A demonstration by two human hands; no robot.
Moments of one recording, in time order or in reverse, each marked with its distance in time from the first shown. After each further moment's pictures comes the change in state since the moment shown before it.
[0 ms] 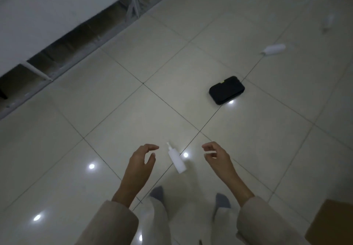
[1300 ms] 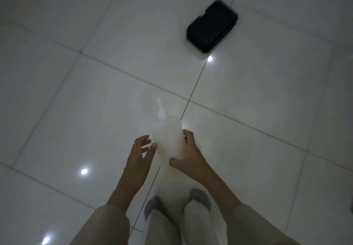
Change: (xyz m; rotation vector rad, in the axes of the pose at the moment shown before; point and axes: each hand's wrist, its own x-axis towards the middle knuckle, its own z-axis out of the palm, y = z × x) left_hand 0.179 -0.207 0.198 -0.081 -0.286 -0.129; right_hand 0.181 0.216 0.173 0.247 -0.078 0.148
